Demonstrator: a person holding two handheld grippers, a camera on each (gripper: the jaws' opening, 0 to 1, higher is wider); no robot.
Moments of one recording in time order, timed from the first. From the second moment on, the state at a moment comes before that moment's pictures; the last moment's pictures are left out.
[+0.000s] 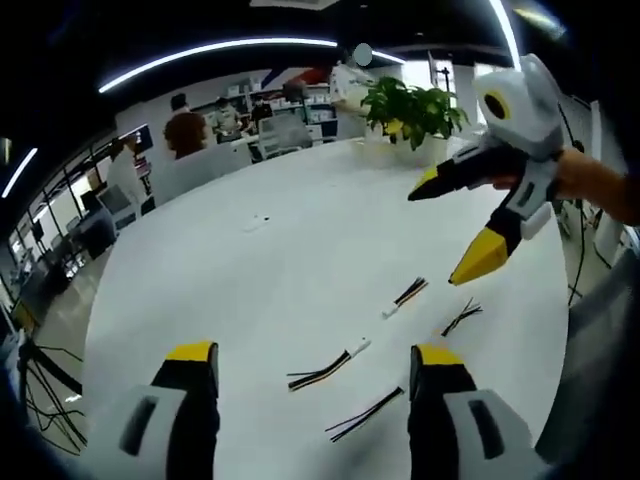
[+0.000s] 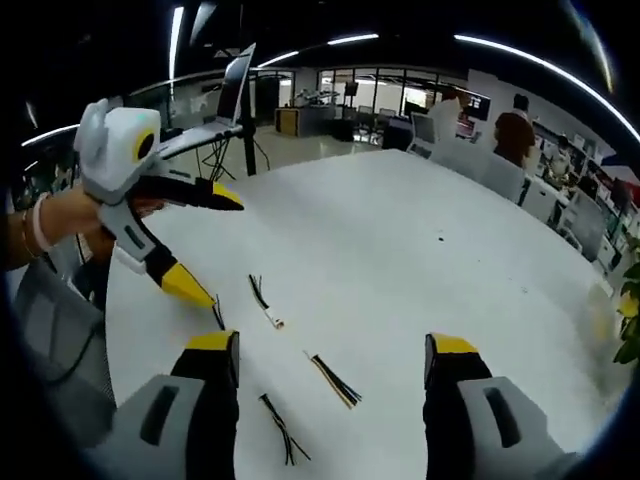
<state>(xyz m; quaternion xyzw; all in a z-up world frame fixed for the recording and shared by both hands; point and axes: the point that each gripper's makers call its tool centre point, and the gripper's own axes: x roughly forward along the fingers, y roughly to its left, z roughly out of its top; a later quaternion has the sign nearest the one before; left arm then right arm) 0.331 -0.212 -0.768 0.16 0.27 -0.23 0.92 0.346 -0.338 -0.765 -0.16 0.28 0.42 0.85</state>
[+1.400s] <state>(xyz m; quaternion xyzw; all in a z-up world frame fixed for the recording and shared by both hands) 0.348 -0.224 -0.817 0.13 0.29 -0.29 0.90 0.349 -0.326 -0.812 -0.18 0.24 0.50 0.81</state>
